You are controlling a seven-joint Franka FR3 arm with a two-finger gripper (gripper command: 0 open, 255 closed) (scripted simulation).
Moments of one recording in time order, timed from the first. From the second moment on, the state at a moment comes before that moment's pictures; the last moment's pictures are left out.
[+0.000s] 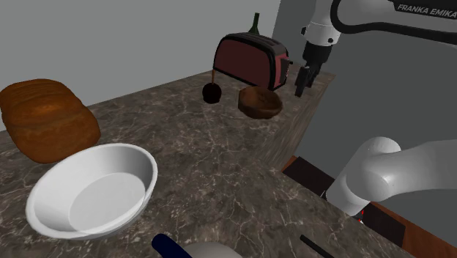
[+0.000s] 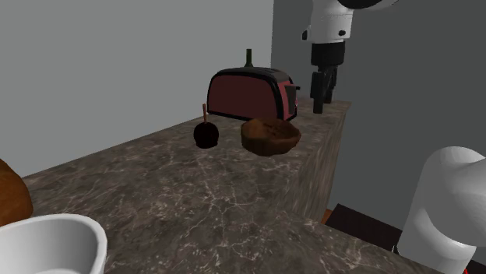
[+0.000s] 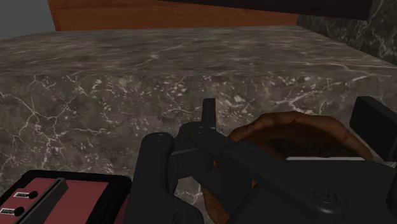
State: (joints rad) arm 0.02 -0.80 -0.04 -2.36 -0.11 1.54 -0.13
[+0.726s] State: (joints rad) arm -0.01 -0.64 0.11 -2.35 0.00 1.83 0.23
